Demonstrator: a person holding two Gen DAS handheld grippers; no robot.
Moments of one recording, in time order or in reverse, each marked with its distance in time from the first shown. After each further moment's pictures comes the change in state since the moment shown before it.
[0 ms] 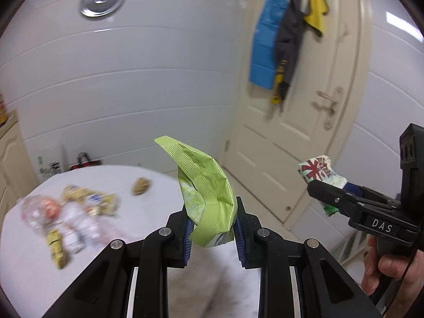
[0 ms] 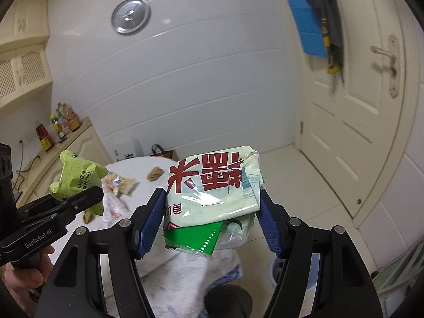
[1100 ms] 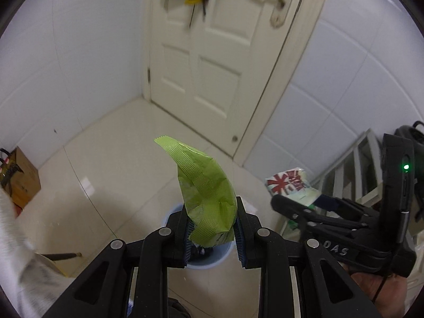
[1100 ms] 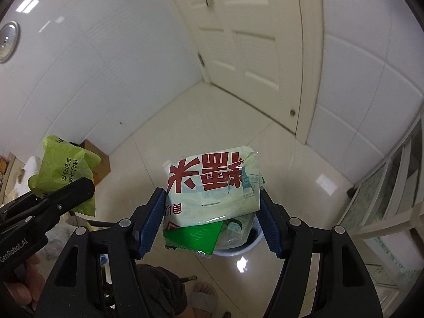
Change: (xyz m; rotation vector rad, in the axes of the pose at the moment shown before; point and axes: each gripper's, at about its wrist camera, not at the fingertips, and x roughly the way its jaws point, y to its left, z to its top) left arm 0.387 -0.157 0.015 0.176 0.447 -0.237; right arm 0.072 -0.264 -0.106 0.405 0.275 -0.297
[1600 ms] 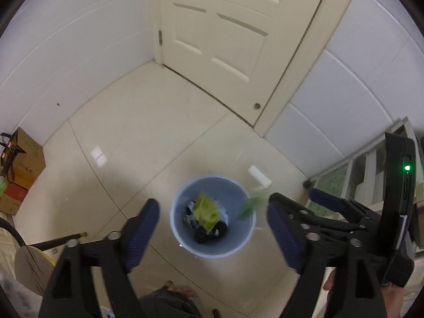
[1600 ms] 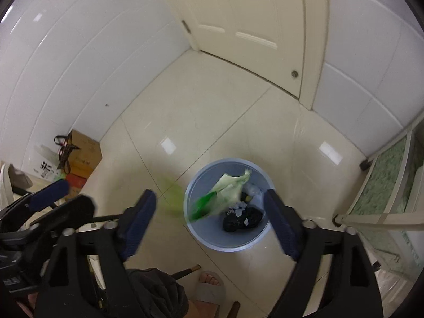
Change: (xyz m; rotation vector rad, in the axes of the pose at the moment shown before) left arm 0.126 0.013 0.067 -0.026 0.167 0.095; right arm 0.091 -0.032 -0.003 0.101 0.146 -0.004
